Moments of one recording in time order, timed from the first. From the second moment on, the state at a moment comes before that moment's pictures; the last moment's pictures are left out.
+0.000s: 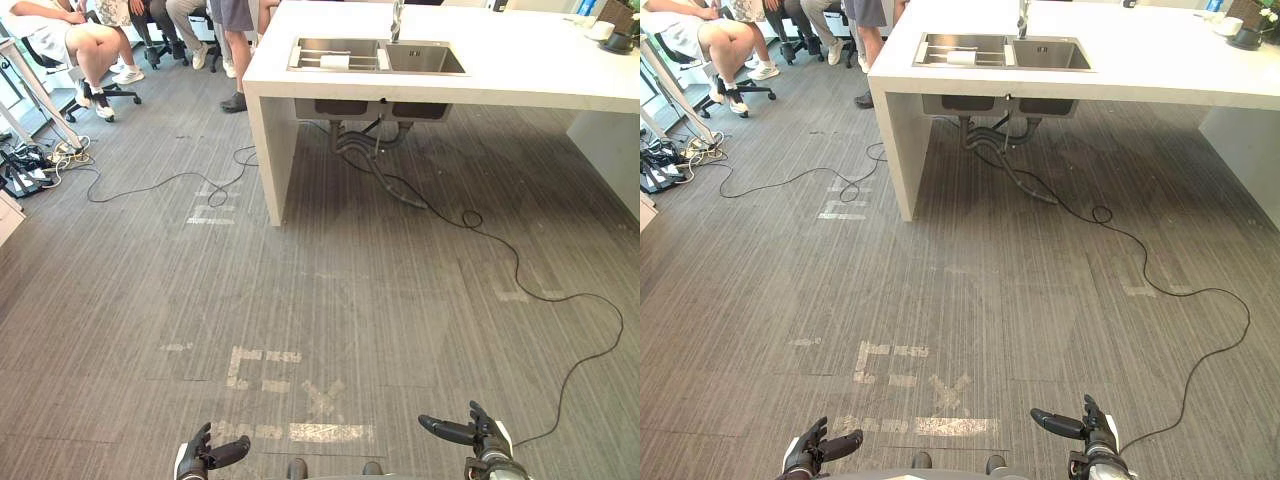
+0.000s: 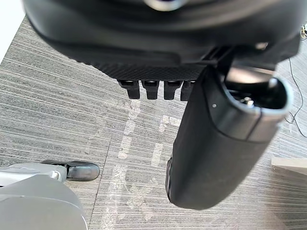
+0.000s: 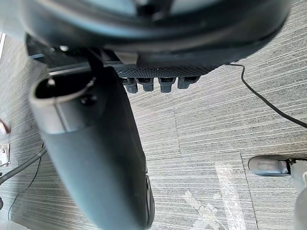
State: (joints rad) left arm 0.19 0.15 0.15 0.94 -0.10 -0.13 0.08; right arm 0.13 -0.19 -0.23 0.93 0.09 -0.12 -0.03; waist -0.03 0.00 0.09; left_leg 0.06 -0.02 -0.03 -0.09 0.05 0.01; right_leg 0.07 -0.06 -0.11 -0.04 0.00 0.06
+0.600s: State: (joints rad) left arm 0.17 0.15 0.13 0.85 -0.10 -0.13 0.09; right arm 0.12 -0.17 -0.26 0.92 0.09 -0.11 -0.04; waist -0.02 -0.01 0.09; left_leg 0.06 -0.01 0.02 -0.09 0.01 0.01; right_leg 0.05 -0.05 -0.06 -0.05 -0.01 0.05
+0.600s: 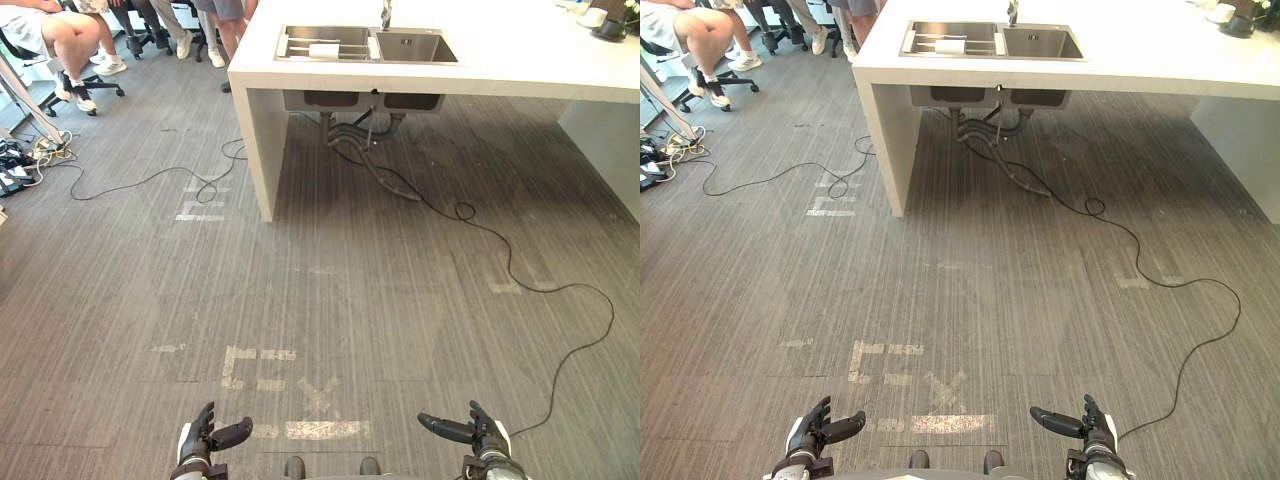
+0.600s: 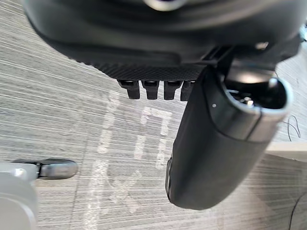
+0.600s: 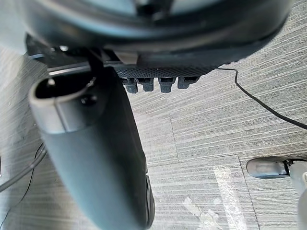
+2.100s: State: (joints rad) left arm 0.11 0.08 0.05 0.52 -0.17 -0.14 0.13; right arm 0.10 -0.20 -0.25 0.77 0.09 -0.11 -0.09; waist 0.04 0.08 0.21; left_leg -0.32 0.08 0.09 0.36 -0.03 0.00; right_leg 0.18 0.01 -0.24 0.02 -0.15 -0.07
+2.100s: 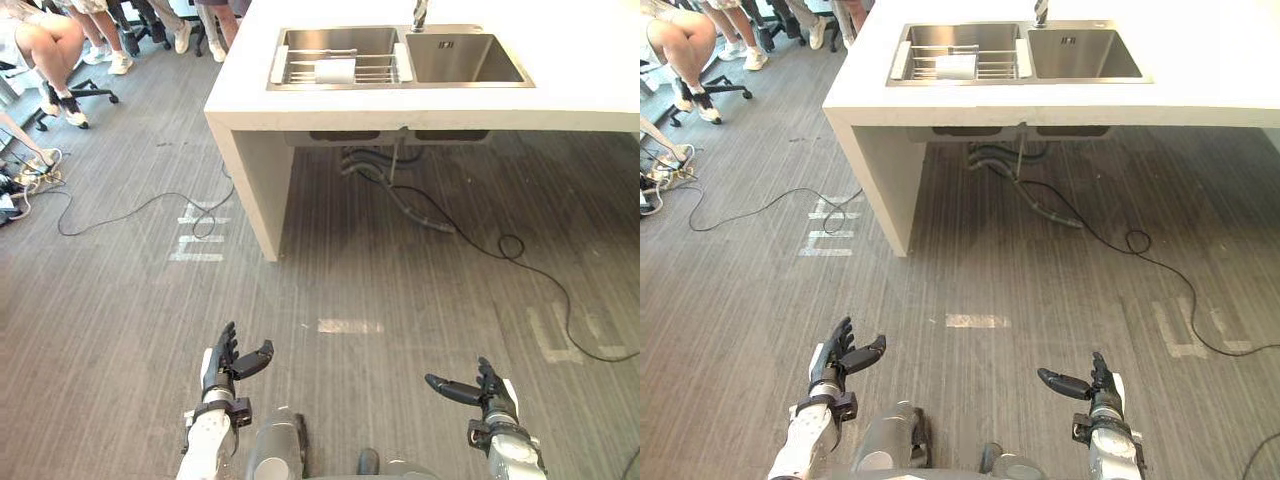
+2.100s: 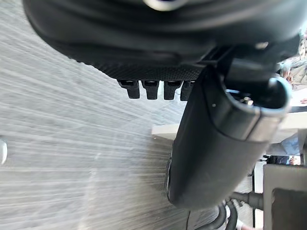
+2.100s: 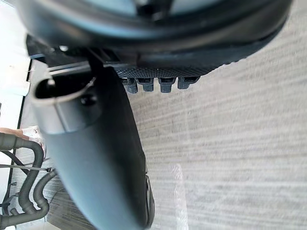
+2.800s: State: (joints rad) left arm 0.19 0.08 0.07 0.40 -0.18 -0.14 0.18; right arm 0.11 -0.18 -0.08 0.72 -0.04 -0.10 -0.08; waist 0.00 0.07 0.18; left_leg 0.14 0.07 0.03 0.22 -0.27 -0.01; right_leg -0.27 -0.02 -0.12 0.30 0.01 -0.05
